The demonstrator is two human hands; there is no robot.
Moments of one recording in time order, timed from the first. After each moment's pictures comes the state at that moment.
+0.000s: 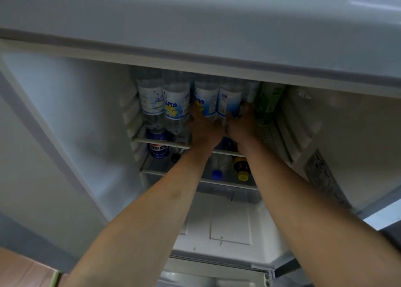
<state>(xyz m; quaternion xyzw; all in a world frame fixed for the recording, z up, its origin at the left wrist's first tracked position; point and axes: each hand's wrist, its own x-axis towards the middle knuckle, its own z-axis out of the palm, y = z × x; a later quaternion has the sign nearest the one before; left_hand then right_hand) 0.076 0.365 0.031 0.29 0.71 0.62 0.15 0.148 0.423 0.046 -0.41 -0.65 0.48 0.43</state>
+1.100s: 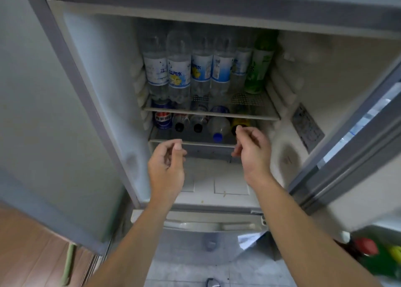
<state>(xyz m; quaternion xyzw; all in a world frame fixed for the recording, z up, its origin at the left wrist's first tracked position) 0.115 0.126 -0.026 0.30 0.62 0.71 0.15 0.253 0.248 0.012 -0.40 -0.56 0.53 0.49</state>
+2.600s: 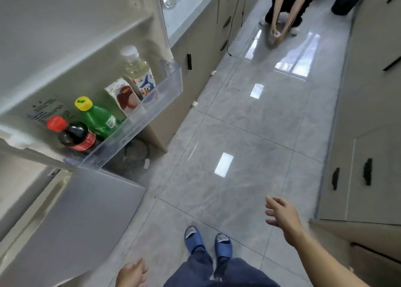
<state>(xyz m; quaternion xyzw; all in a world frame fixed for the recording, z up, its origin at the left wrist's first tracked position) 0.381 -0.079 -0.311 0.28 0.76 0.00 0.58 0.804 -0.203 -0.258 -0.80 0.02 0.43 0.41</state>
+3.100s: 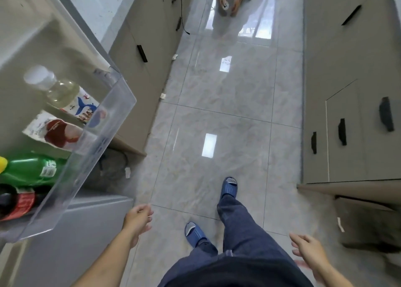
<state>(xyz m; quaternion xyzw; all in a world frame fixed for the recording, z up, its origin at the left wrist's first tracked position) 0.538 0.077 -0.309 0.46 0.69 -0.06 0.56 0.786 -0.326 -0.292 -0.83 0.26 0.40 0.30</state>
